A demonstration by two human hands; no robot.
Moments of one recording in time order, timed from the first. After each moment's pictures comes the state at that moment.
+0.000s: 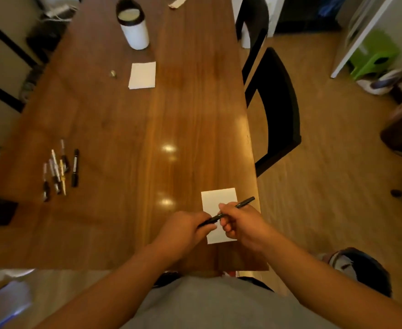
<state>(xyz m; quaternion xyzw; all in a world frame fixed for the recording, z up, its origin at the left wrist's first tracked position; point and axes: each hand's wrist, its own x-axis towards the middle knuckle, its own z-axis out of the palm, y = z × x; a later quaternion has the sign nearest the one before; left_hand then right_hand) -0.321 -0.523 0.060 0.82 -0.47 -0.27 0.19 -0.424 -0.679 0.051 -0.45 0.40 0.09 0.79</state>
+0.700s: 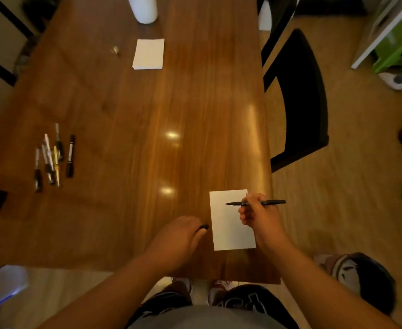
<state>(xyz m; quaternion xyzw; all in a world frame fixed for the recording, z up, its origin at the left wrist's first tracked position) -0.300 -0.503 0.012 0.84 -0.42 -0.30 0.15 -0.403 -0.697 0.003 -0.48 0.51 -0.06 0.71</state>
